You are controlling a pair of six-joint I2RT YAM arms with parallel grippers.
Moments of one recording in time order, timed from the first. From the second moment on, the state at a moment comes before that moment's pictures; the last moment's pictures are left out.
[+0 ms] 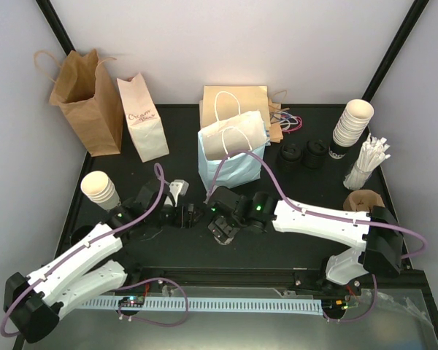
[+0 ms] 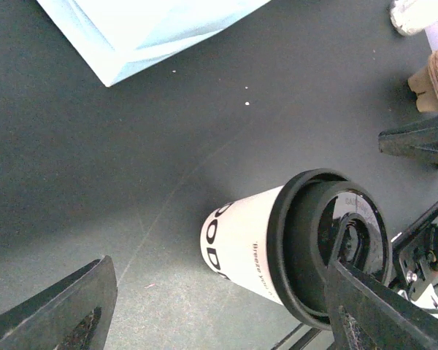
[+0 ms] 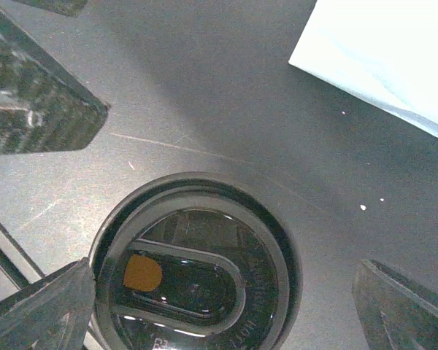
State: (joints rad) left arm -0.66 0.82 0.60 -0.54 0.25 -0.57; right arm 1.20 1.48 1.17 -0.78 0.22 0.29
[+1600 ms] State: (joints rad) left arm -1.11 1.44 1.16 -0.89 -0.05 -0.45; right arm 0.78 1.00 0.55 -0.33 -0.42 0.63
